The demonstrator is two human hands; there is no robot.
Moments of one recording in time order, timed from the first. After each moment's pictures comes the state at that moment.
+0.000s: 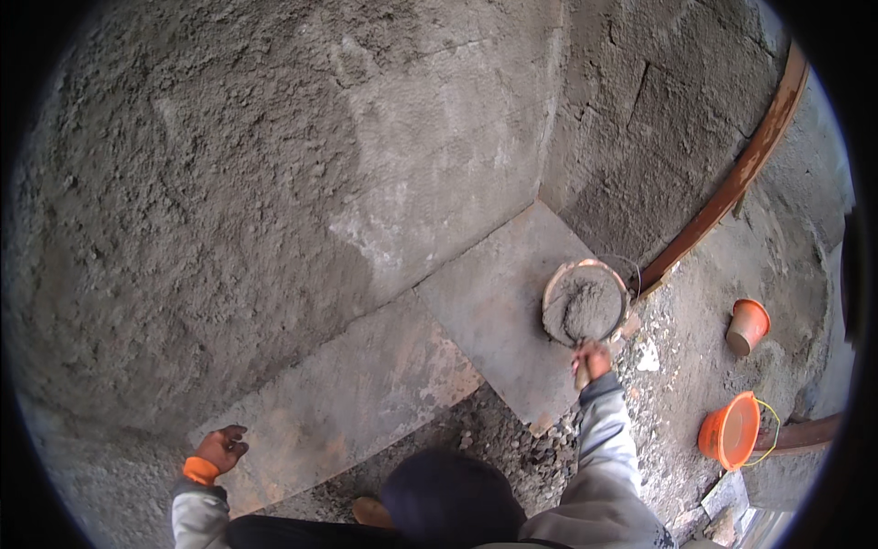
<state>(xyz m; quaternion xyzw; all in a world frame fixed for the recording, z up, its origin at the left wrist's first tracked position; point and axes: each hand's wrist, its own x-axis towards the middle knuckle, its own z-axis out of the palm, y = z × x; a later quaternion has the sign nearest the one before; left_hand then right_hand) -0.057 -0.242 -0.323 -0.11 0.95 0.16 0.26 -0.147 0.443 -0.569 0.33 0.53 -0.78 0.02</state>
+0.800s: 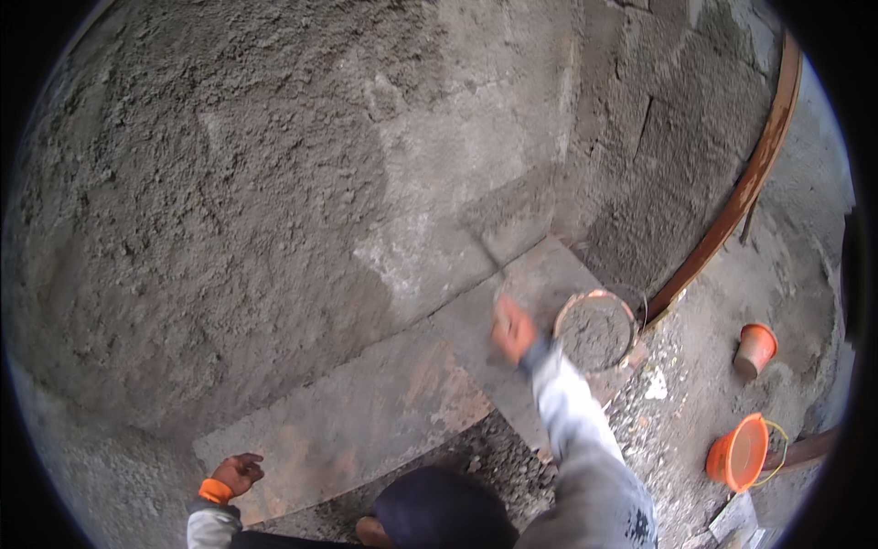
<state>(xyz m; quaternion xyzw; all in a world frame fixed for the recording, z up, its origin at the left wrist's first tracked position) -0.020 -0.251 -0.347 -0.15 0.91 0.27 0.29 -0.284 0.305 -0.539 -0.18 0.84 -0.49 -0.13</state>
